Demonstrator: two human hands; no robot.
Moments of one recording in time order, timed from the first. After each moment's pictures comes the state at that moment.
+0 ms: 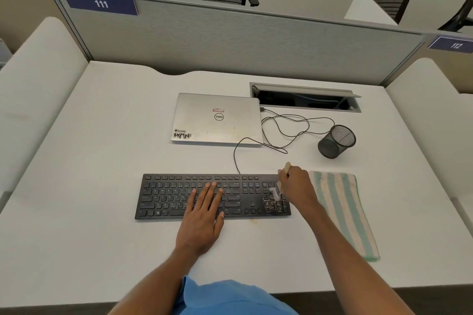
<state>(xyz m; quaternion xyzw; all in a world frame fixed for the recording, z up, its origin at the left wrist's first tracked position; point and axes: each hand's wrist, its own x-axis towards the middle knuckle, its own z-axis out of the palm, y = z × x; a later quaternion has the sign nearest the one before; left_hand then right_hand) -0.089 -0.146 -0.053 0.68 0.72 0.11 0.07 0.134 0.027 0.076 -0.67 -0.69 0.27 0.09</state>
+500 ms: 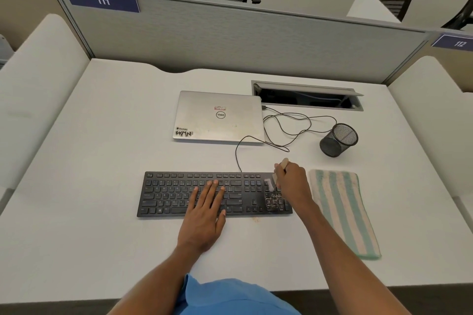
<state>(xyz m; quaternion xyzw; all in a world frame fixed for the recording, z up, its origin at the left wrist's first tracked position) -0.089 -0.146 -0.053 0.68 0.72 0.12 0.07 0.119 0.022 0.074 -0.66 -0.68 0.30 0.15</state>
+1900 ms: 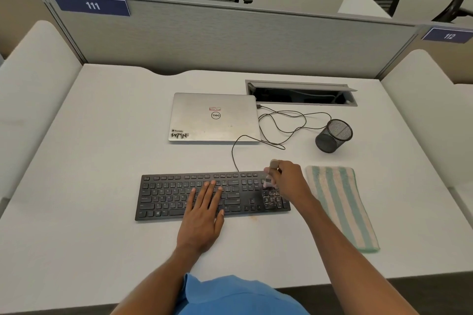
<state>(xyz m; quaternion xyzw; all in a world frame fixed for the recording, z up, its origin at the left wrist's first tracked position) -0.089 -0.145 -0.054 0.68 0.72 0.10 0.08 0.121 0.016 0.098 -0.60 -0.65 0.43 0.16</state>
